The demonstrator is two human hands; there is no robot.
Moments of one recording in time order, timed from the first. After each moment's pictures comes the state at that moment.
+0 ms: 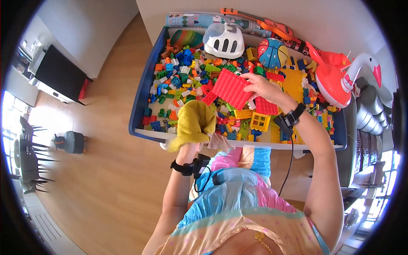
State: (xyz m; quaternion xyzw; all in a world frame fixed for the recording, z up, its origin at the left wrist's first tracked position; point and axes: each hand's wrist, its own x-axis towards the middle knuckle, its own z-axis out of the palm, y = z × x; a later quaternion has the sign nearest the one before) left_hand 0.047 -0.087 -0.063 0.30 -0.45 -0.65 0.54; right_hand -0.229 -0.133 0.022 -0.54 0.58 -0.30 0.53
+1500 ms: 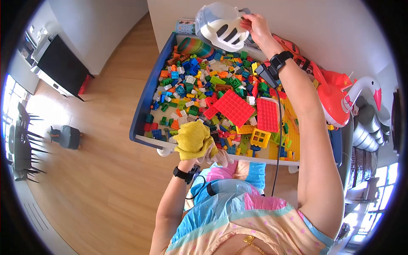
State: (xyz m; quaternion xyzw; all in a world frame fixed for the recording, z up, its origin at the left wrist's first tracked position) left_hand 0.059 -0.093 -0.111 0.49 -0.70 -0.42 0.32; right_hand -0.233 -0.351 0.114 -0.46 0.43 -0.67 0.39
